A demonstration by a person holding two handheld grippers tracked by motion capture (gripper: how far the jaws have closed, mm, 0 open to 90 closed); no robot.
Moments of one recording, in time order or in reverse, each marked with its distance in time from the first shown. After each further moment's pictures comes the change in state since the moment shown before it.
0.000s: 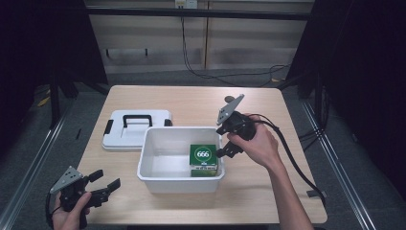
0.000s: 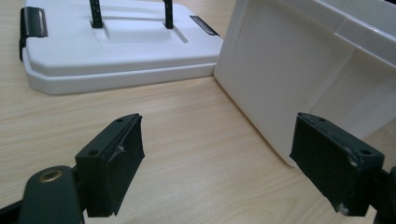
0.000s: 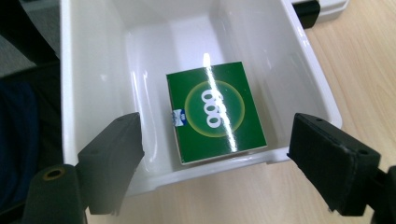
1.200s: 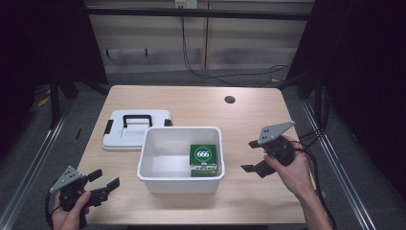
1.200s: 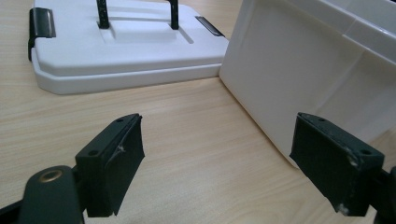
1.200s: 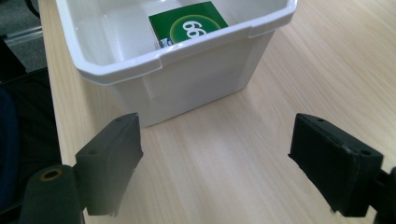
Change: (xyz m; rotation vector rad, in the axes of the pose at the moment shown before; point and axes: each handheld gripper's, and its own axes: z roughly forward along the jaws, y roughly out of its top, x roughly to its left) left arm 0.002 0.000 0.000 0.000 0.022 -0.007; right arm 0.035 -0.101 -0.035 -0.142 -0.167 0.143
